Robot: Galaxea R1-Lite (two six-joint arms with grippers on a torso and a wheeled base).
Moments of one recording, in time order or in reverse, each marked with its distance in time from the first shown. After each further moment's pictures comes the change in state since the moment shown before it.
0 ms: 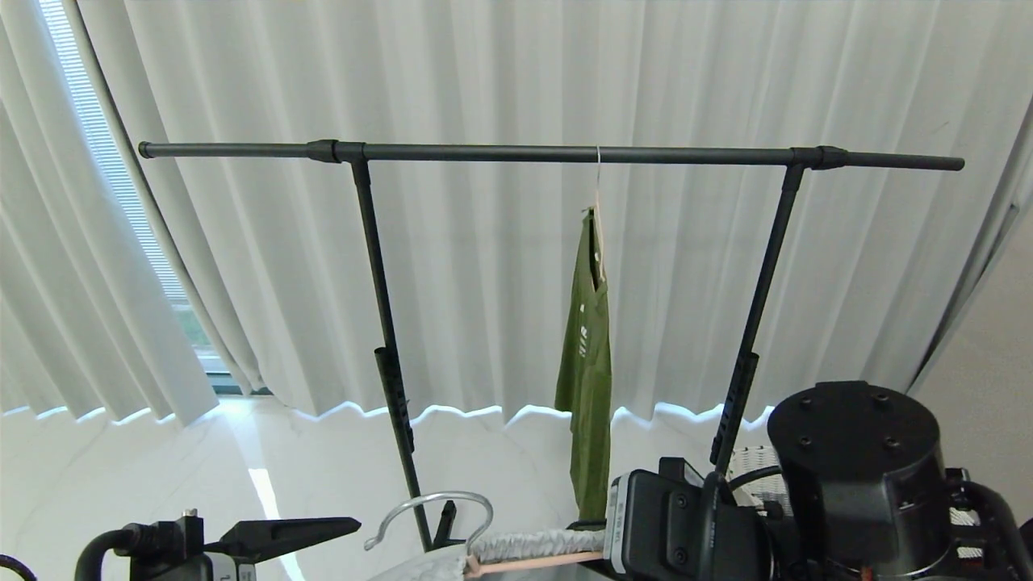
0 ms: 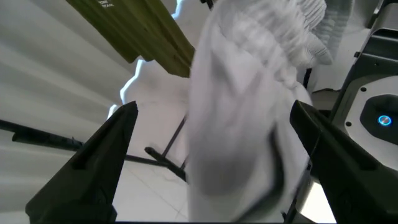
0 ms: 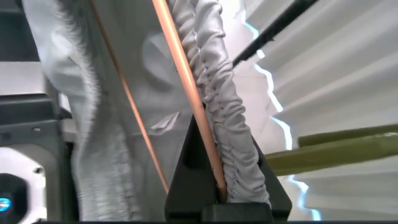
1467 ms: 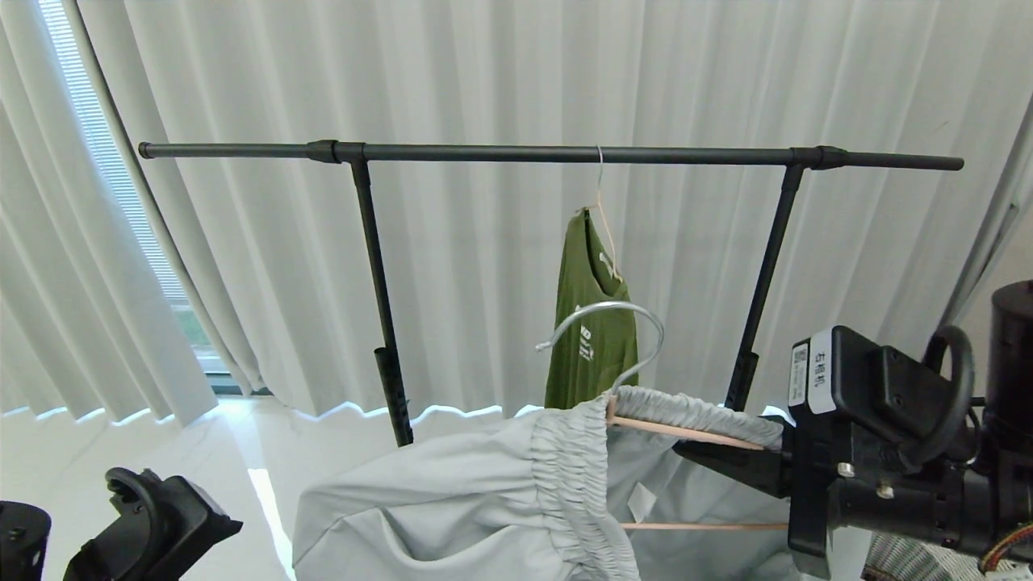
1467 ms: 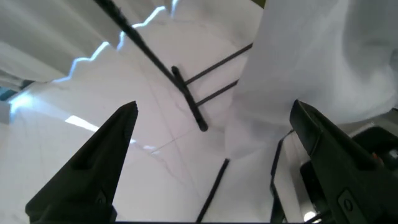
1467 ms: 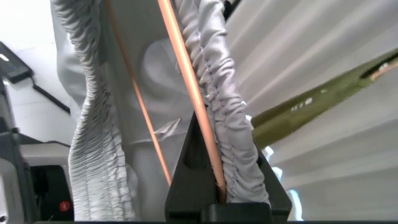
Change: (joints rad) left arm 0.532 0.018 0.213 -0.114 -0.039 -0.093; right arm -0.210 -0.249 -0.007 0.120 0.075 0.010
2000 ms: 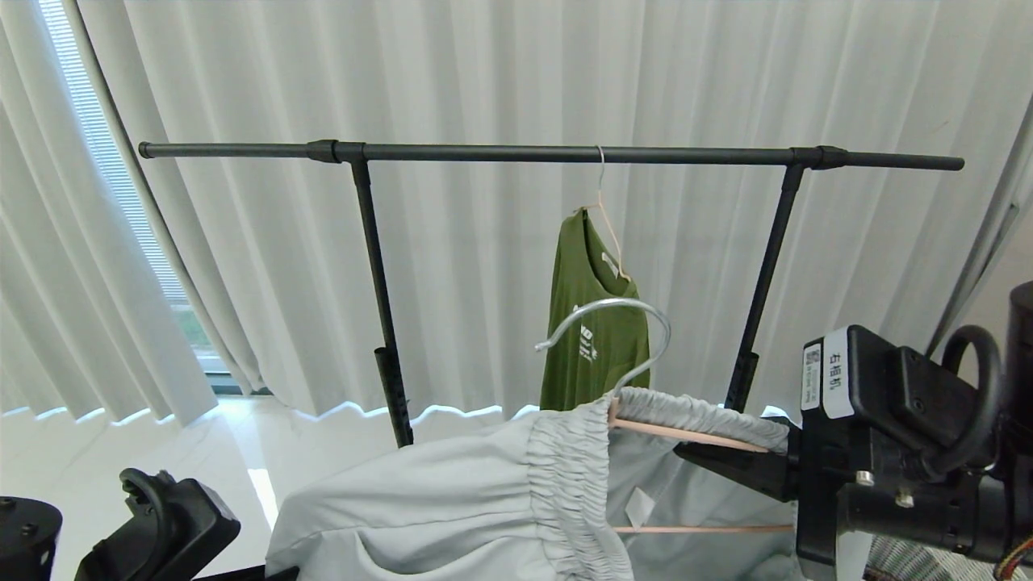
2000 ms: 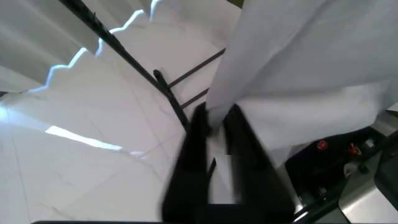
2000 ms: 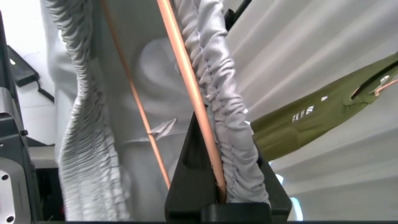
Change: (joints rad) left arm 0.001 0.017 -0.003 -0.002 -0.062 -0.001; right arm 0.015 -0.013 -0.001 0.001 0.000 0.000
